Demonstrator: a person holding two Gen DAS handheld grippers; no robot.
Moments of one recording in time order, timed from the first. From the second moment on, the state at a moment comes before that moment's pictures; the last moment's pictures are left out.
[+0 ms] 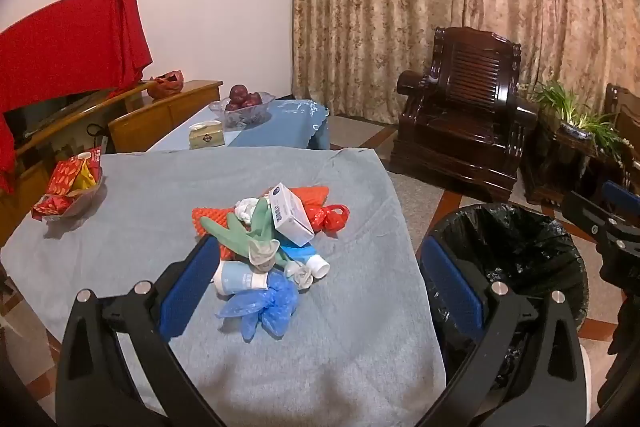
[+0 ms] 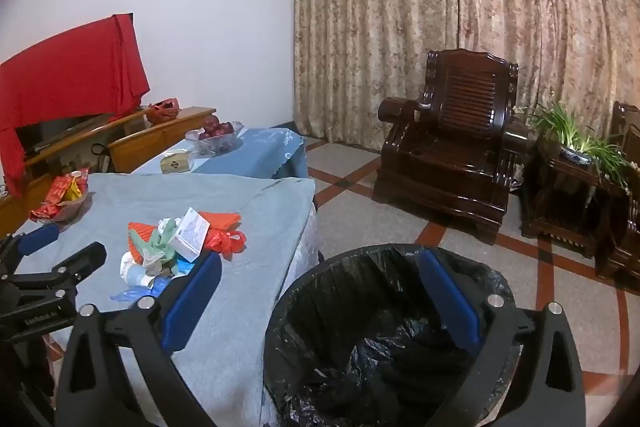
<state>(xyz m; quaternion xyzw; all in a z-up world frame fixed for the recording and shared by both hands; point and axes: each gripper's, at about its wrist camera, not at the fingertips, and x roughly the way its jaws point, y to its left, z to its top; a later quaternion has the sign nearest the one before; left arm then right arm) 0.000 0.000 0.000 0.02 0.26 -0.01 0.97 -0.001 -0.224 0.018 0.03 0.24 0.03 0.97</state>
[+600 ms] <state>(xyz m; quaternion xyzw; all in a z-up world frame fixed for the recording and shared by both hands) -0.001 0.001 0.000 0.01 0.26 -0.01 0.97 0.000 -0.222 0.017 0.02 0.24 0.03 0.97</state>
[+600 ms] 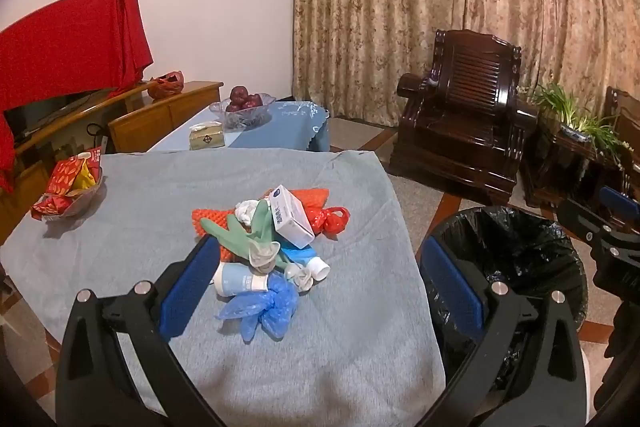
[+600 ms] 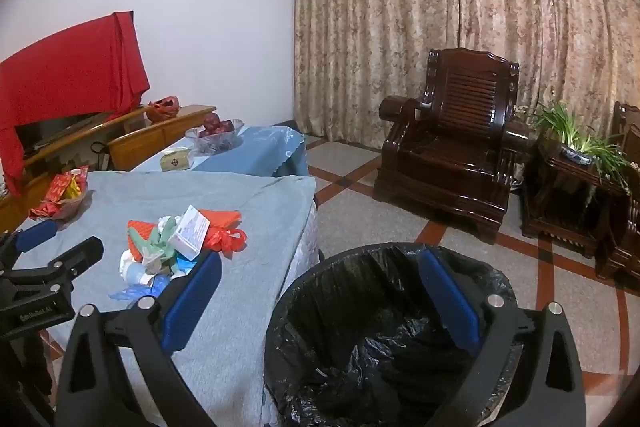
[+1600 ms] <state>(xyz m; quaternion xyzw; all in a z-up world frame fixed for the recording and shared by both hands) -0.002 -0.003 0.009 0.01 0.26 -0.01 0.97 -0.001 -0.221 0.018 0.02 0.24 0.03 0.97</state>
